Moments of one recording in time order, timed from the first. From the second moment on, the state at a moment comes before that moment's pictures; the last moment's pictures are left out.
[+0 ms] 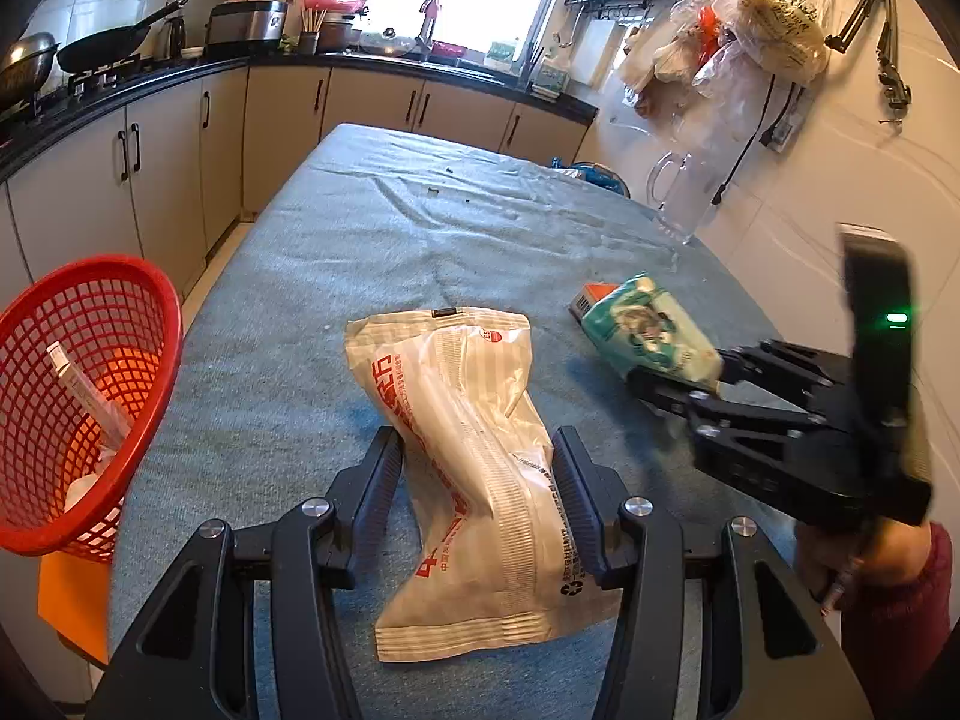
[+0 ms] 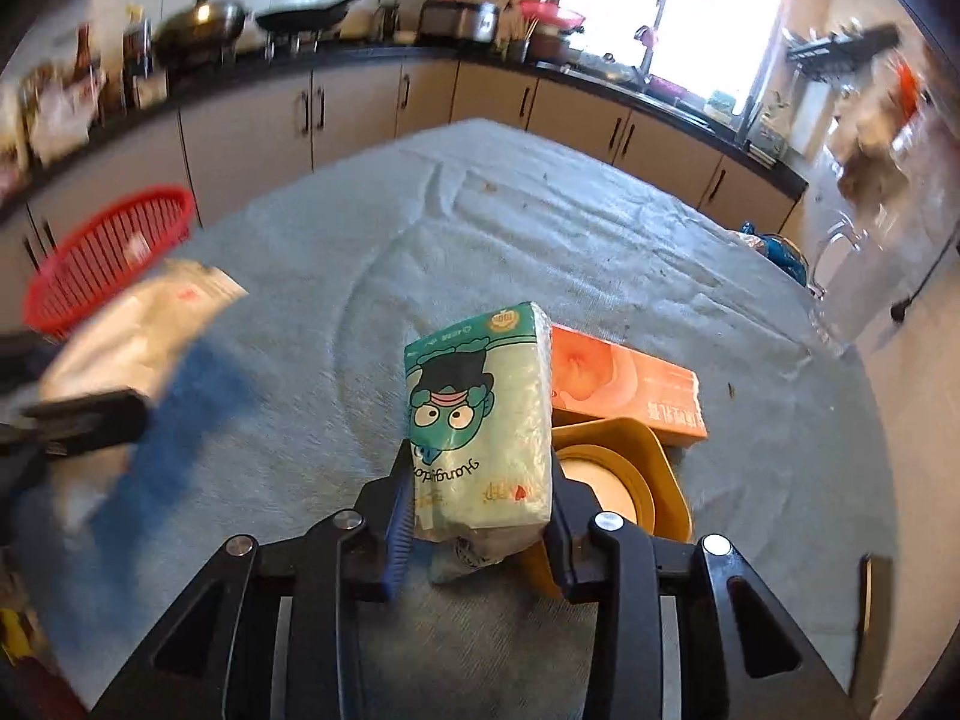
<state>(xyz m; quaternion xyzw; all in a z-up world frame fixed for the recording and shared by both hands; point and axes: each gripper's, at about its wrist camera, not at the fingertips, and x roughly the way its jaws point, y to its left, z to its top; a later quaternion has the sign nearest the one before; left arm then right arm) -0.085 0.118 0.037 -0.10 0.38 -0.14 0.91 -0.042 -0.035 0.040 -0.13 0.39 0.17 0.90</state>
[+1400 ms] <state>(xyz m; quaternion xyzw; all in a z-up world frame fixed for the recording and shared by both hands) -0.102 0.144 0.057 -0.09 0.34 -0.11 0.93 -0.087 -0.018 0.059 0.02 0.38 0.24 0.89</state>
